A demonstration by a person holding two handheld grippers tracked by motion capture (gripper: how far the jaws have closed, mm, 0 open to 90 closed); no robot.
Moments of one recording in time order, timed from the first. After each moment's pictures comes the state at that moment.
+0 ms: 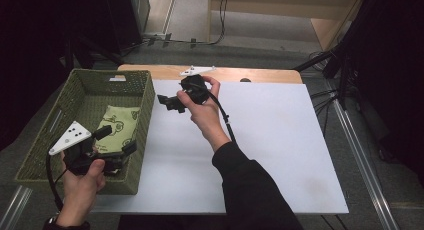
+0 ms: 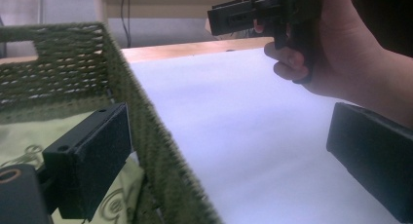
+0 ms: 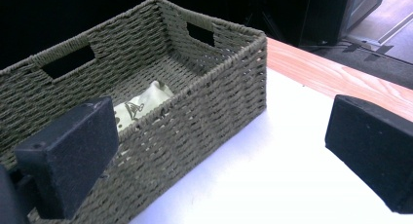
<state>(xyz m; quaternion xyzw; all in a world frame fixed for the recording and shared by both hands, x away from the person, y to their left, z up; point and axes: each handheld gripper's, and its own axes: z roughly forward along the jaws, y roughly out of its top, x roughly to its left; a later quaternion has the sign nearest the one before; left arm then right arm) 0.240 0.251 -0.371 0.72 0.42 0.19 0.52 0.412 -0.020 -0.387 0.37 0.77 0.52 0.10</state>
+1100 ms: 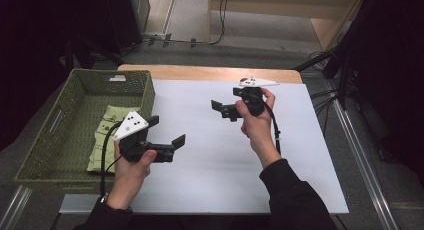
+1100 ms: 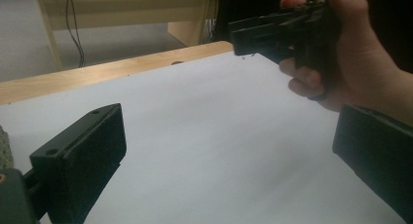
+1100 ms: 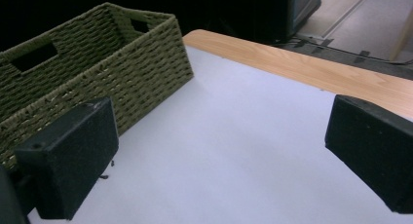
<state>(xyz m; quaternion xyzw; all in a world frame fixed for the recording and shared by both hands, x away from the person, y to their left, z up) 0.260 0.148 -0.370 0.75 0.36 0.16 0.54 0.369 -0.158 -0.397 0.43 0.73 0.52 0.13</state>
